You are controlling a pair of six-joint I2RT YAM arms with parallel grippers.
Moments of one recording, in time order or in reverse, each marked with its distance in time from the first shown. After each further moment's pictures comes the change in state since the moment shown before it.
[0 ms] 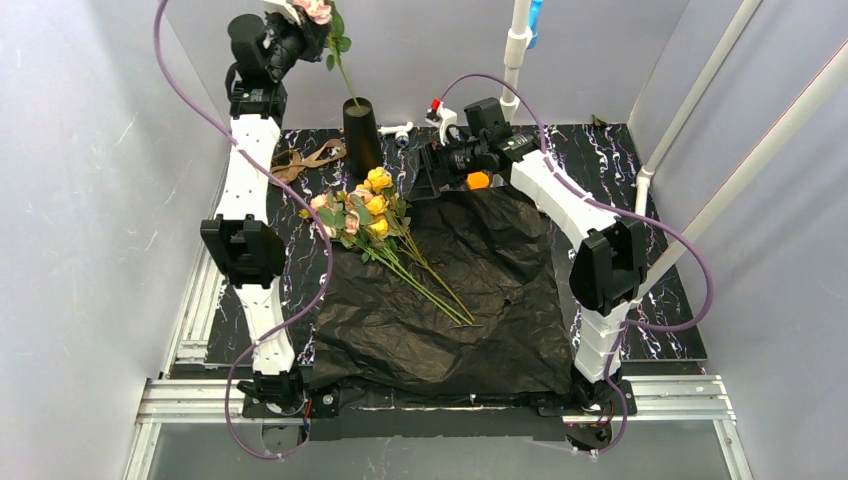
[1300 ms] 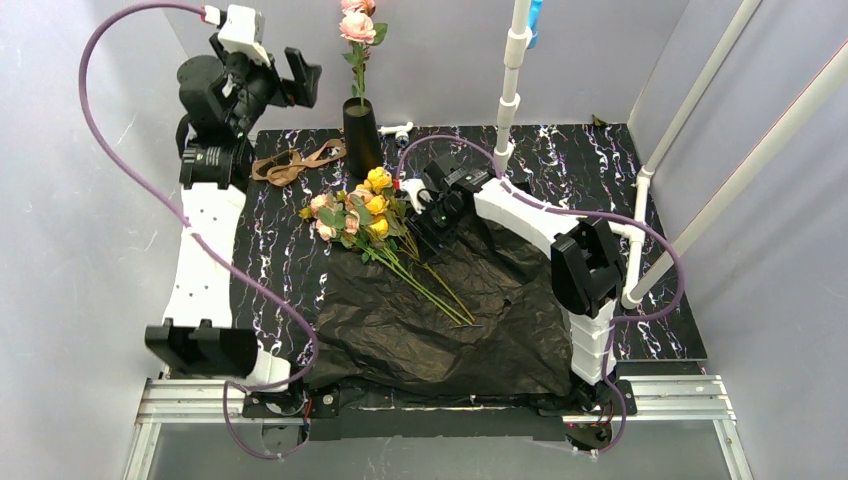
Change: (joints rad) left arm -0.014 -0.597 -0.543 -0.143 -0.138 0.082; right arm 0.171 0.063 -0.146 -0.245 0.230 -0.316
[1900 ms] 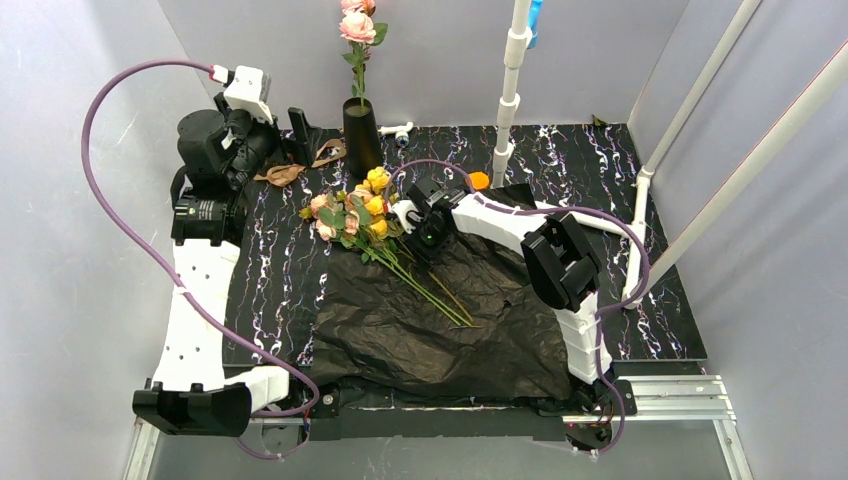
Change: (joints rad) left arm -0.001 -0.329 -0.352 -0.162 -0.006 0.062; right arm 0.073 0.125 -0.048 0.090 0.155 0.027
